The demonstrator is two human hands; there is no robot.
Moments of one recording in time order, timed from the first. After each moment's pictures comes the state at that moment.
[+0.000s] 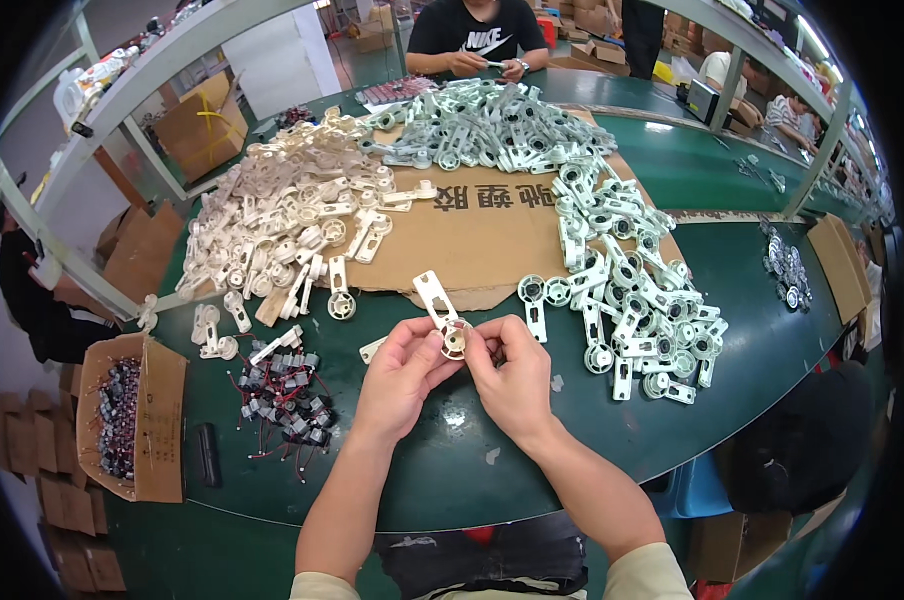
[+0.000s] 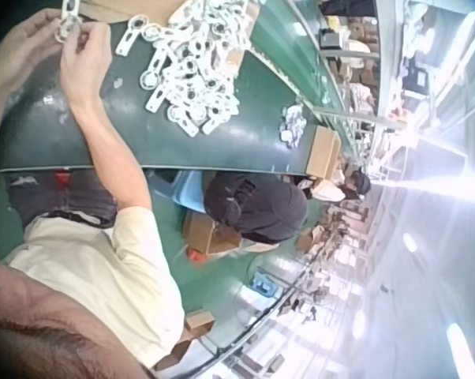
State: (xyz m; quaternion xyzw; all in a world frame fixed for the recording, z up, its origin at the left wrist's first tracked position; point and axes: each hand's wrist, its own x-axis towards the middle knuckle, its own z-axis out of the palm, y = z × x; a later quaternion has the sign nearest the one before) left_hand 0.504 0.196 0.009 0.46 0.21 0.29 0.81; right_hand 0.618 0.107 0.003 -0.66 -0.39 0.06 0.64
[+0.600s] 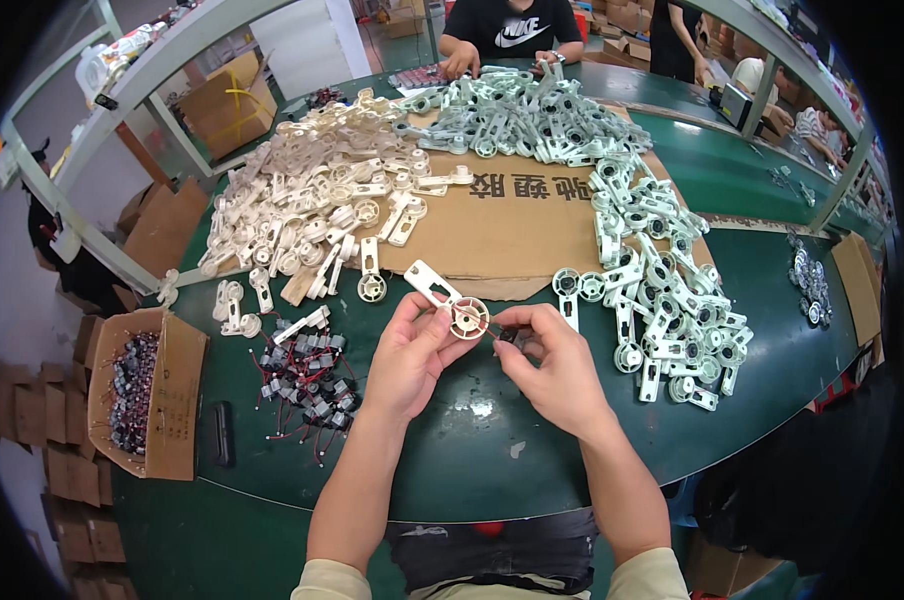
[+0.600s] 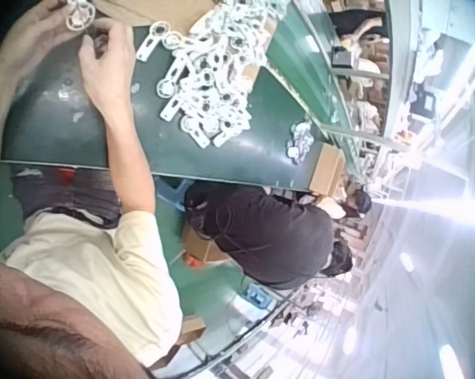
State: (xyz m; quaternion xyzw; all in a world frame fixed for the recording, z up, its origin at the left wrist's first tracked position) left_hand 0.495 0.212 0.008 0.42 0.19 0.33 0.82; right_hand 0.639 0.088 0.023 -0.63 -0.48 0.24 0.56
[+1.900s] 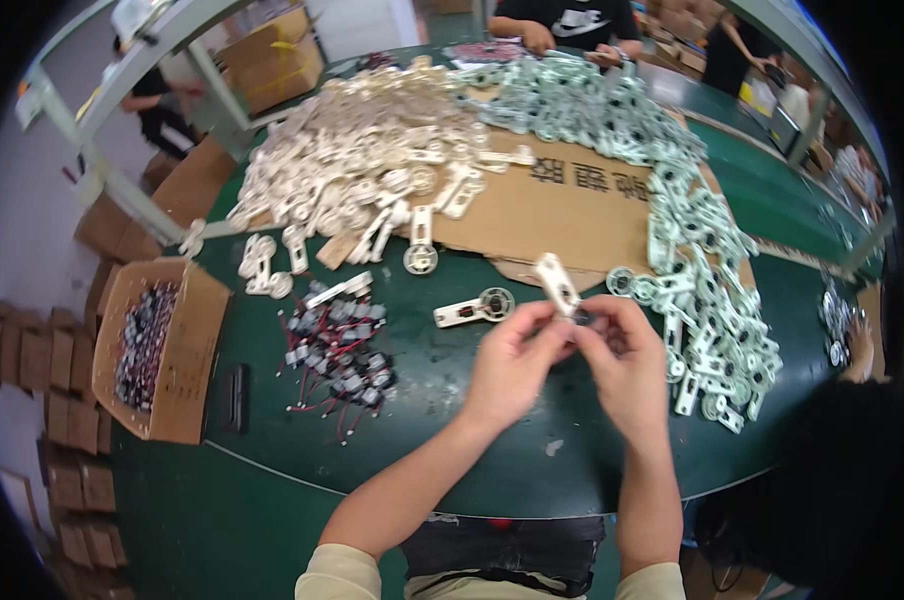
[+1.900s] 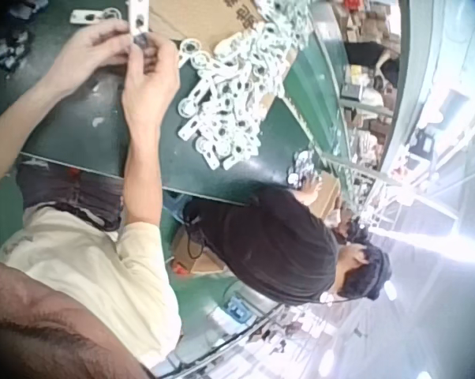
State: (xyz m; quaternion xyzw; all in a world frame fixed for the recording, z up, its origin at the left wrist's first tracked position) left_hand 0.526 0.169 -0.010 0.46 0.22 0.34 0.79; right_hand 0.640 0.086 0.024 -0.66 -0.41 0.21 0.60
